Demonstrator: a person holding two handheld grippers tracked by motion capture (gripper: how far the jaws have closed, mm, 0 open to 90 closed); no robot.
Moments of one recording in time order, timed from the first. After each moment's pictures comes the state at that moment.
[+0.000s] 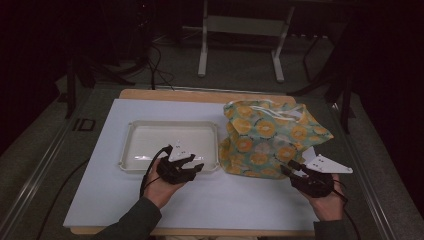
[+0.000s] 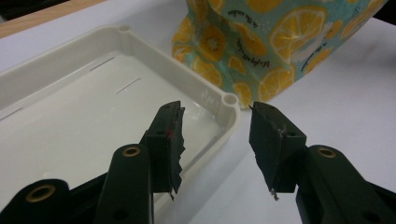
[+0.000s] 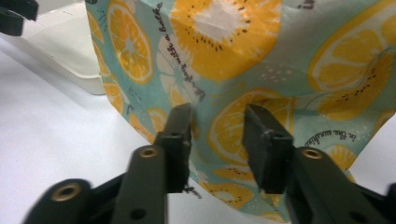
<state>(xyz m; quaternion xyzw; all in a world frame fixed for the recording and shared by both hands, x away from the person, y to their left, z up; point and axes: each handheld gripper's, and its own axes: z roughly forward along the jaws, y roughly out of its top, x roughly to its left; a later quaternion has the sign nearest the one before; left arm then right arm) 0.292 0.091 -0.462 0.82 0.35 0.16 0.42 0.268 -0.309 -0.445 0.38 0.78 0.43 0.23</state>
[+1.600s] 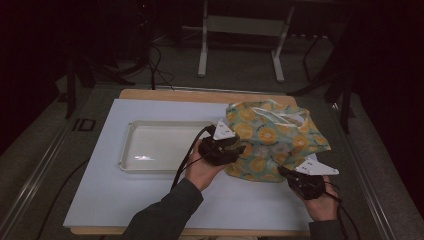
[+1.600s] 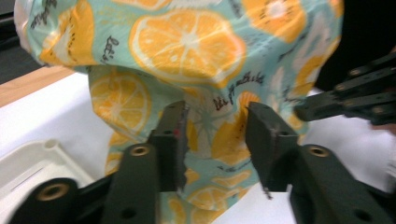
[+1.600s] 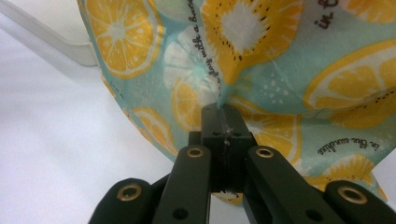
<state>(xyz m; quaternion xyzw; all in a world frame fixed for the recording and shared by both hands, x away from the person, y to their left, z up) 0.318 -0.007 -0.402 0.82 0.31 0.15 0.46 0.271 -0.299 -0.466 0.37 0.81 0.39 0.24</state>
